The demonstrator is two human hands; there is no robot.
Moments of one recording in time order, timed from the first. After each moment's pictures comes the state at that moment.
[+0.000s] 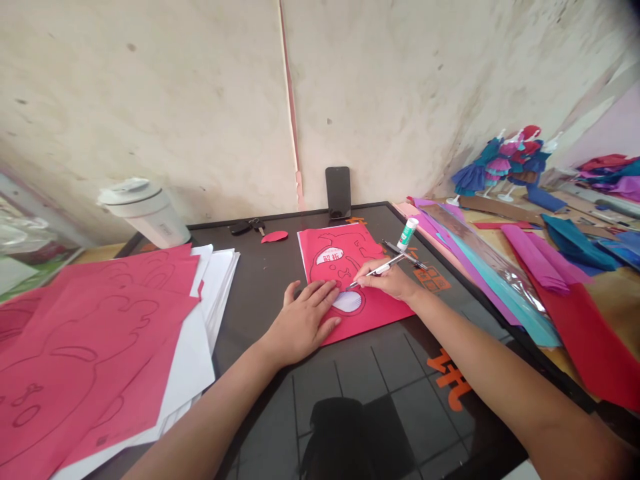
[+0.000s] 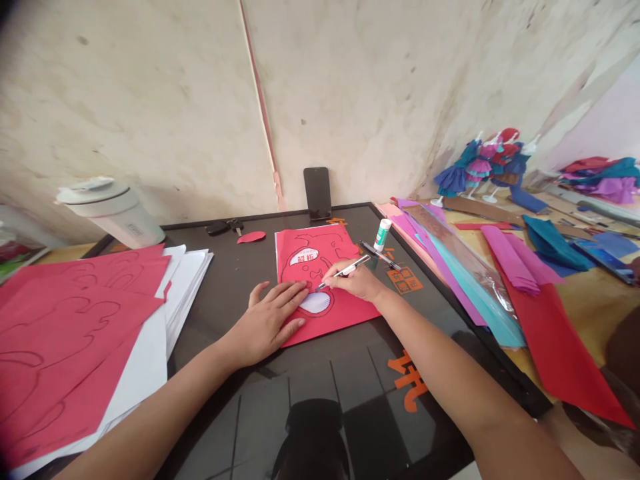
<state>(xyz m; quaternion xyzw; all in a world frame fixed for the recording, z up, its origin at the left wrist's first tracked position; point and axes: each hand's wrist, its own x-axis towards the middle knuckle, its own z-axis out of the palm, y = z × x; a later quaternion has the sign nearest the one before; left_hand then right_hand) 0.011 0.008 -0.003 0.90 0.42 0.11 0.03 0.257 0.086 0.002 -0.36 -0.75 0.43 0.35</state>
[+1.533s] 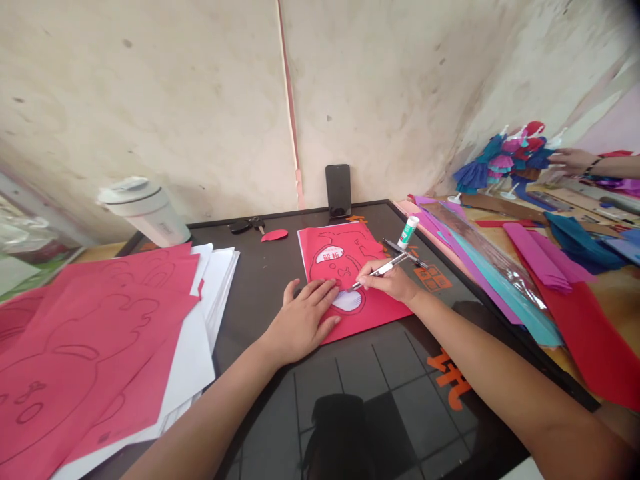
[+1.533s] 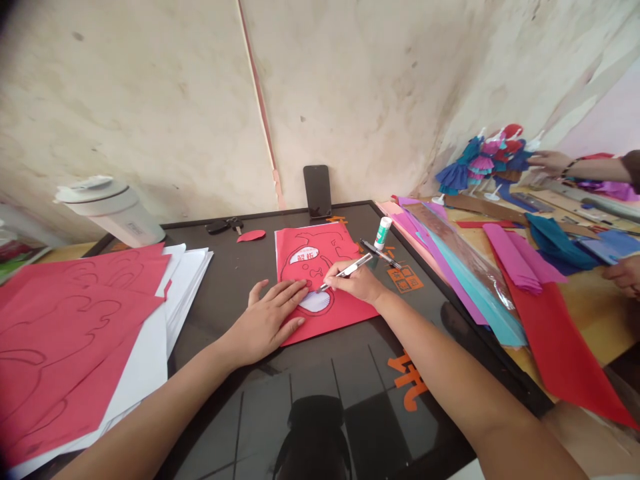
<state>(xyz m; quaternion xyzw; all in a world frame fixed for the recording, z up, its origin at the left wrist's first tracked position) 0.011 0.008 -0.005 0.90 0.42 0.12 0.03 0.255 0.079 0.003 -0.34 -0.74 0.43 0.39</state>
